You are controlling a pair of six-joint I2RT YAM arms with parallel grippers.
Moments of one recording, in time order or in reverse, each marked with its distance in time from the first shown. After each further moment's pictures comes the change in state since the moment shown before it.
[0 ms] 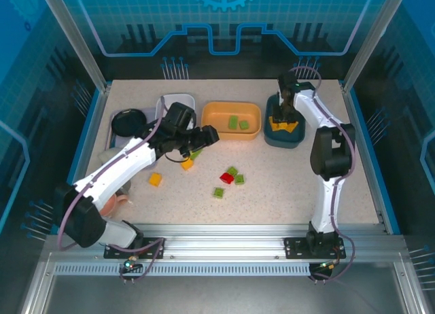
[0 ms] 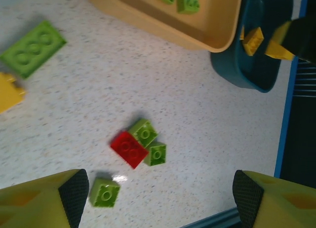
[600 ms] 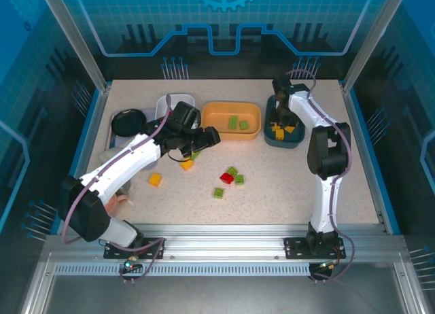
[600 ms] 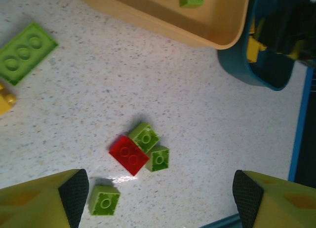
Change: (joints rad) left arm -0.013 0.043 0.051 -0.092 -0.055 0.030; right arm 0.043 -0.035 -0.032 -0.005 0.020 0.056
